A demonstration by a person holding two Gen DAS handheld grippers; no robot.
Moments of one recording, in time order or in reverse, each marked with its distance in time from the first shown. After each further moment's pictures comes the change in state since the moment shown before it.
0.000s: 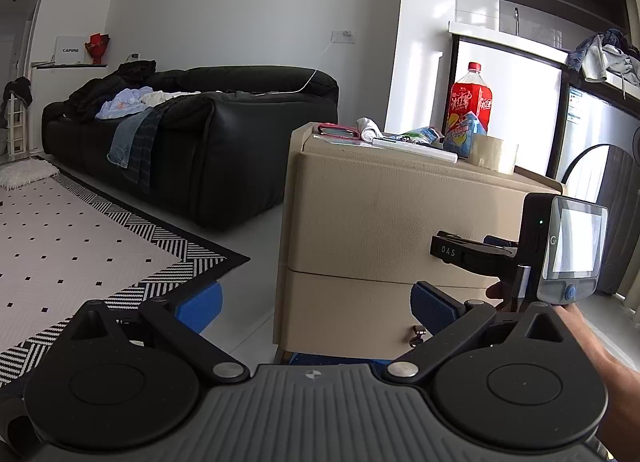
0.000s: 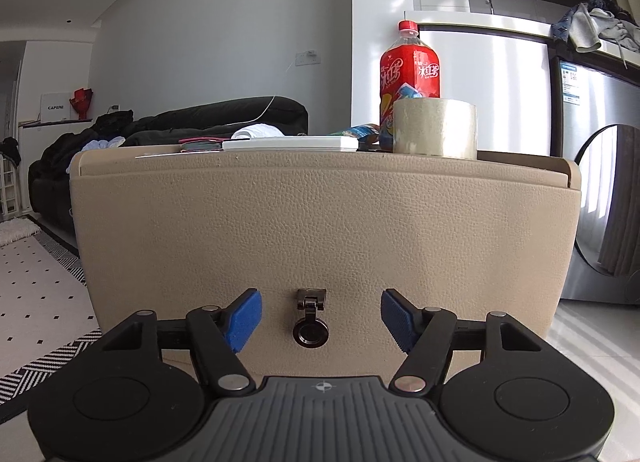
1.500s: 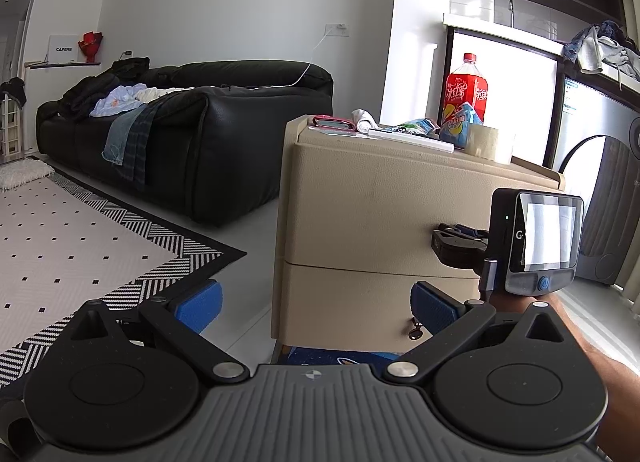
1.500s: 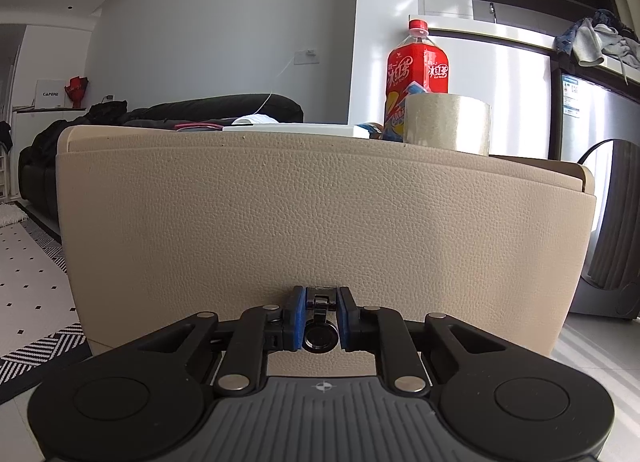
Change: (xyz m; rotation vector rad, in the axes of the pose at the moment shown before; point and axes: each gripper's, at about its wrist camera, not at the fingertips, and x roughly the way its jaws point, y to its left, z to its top) left arm 0.003 0.004 -0.003 0.017 0.018 -0.014; right arm 0.008 0.024 -0.015 -0.045 -0.004 -0.040
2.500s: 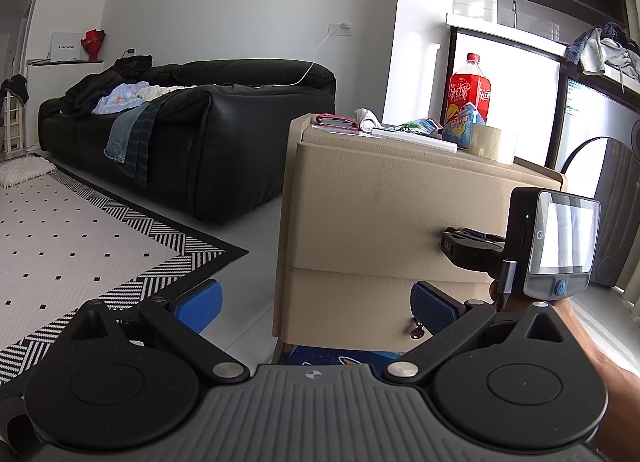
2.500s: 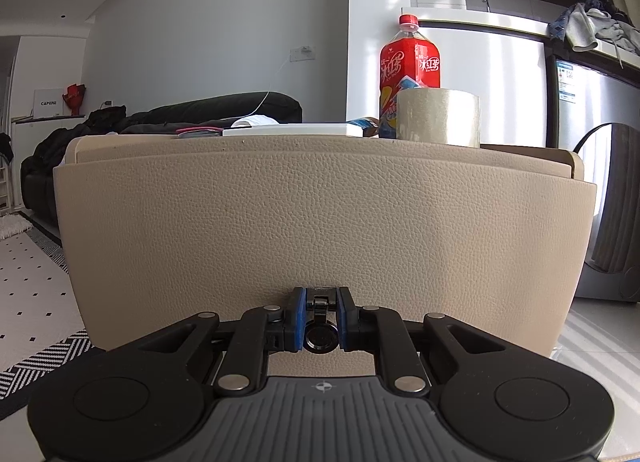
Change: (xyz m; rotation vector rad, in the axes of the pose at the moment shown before) left arm 0.000 0.003 -0.003 -0.009 0.002 0.003; right arm -0.010 -0.007 0.004 0.034 0.018 0.012
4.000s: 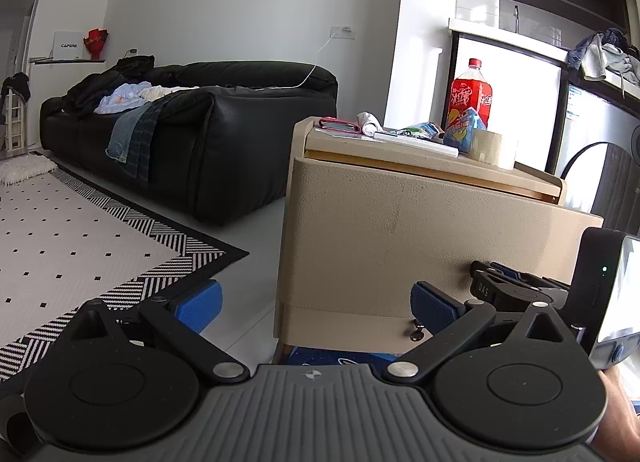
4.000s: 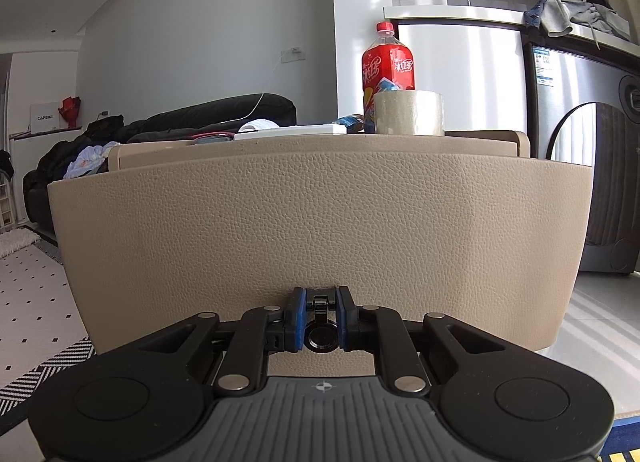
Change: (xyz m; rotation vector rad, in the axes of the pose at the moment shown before) left arm -0.006 0.002 0.001 -0.011 -0.010 0.002; right arm -0.065 -0.005 -0.016 0.070 0.013 0.002
